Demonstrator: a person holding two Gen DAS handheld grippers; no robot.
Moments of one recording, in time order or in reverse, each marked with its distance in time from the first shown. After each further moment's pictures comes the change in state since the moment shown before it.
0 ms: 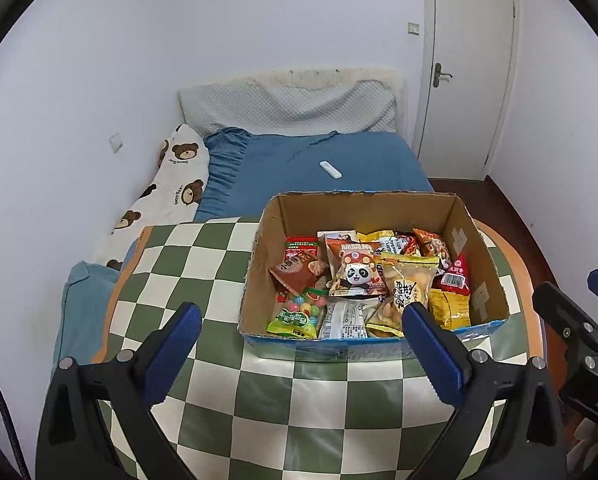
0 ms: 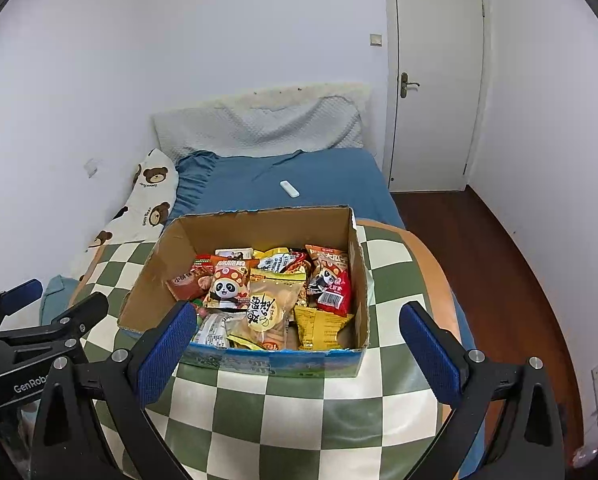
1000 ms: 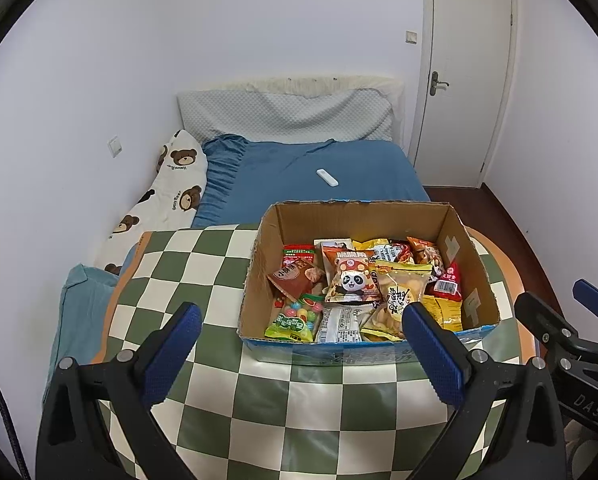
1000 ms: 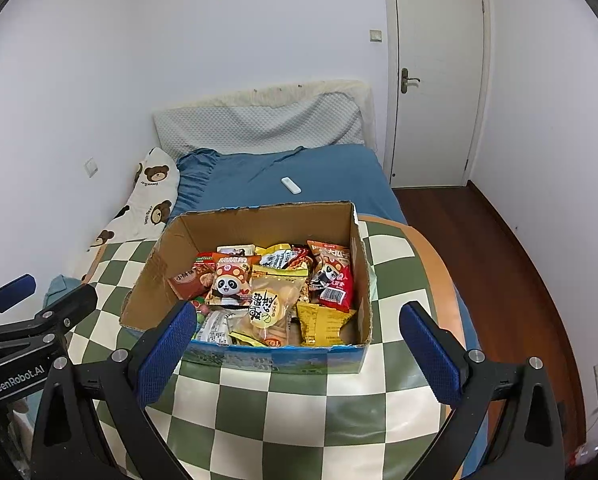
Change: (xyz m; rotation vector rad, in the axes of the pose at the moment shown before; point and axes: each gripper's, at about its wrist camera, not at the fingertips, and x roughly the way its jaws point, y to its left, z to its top) left arm -0.009 0.001 0.005 -0.005 -0.023 -0.011; right arm 0.002 0.001 -0.002 0.004 0.012 0.007
